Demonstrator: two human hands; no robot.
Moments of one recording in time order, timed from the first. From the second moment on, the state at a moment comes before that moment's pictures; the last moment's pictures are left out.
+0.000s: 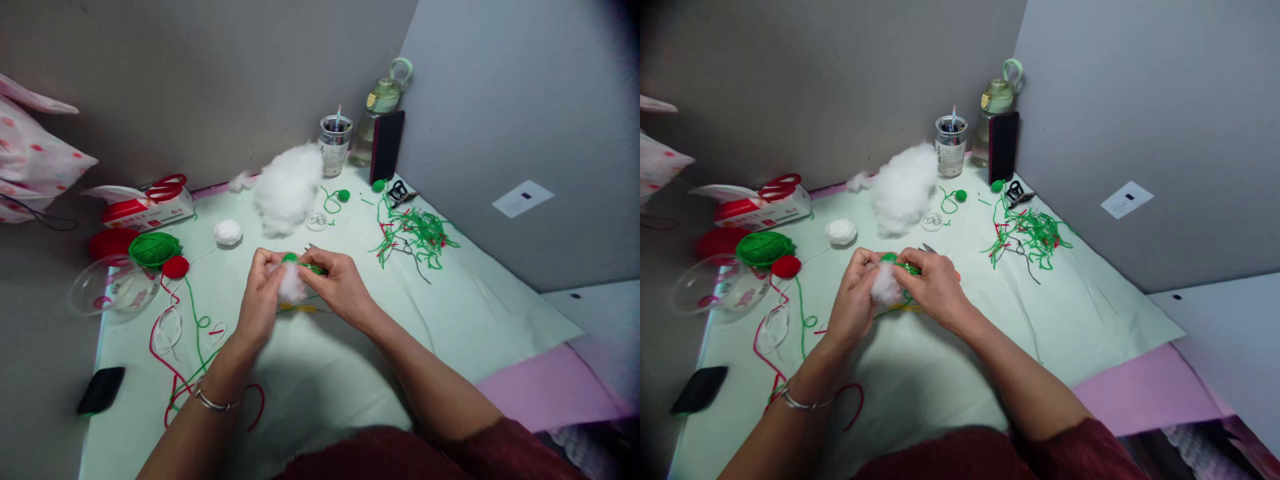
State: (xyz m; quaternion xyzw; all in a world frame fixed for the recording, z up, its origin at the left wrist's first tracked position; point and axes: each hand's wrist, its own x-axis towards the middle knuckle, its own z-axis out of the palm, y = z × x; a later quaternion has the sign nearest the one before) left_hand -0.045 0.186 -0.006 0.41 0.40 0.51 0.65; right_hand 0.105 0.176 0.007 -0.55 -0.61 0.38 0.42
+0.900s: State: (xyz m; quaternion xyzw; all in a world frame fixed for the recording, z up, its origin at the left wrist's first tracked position) left_hand -0.049 0.194 -0.013 0.42 0.41 0.53 0.61; right_hand 0.118 0.175 0.027 -0.35 -0.50 0.56 0.57
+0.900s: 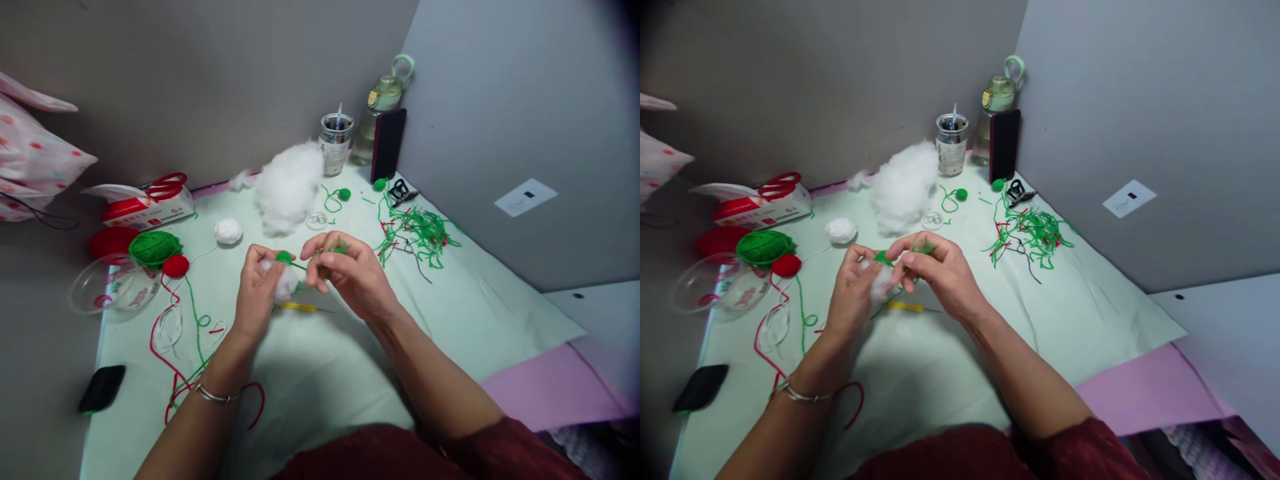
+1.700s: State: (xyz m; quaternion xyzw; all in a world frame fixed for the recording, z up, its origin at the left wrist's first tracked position) left_hand -0.053 0.191 0.000 0.45 0.36 0.46 0.68; right_hand 0.114 0.176 0.016 -0.54 -0.62 0.35 0.44
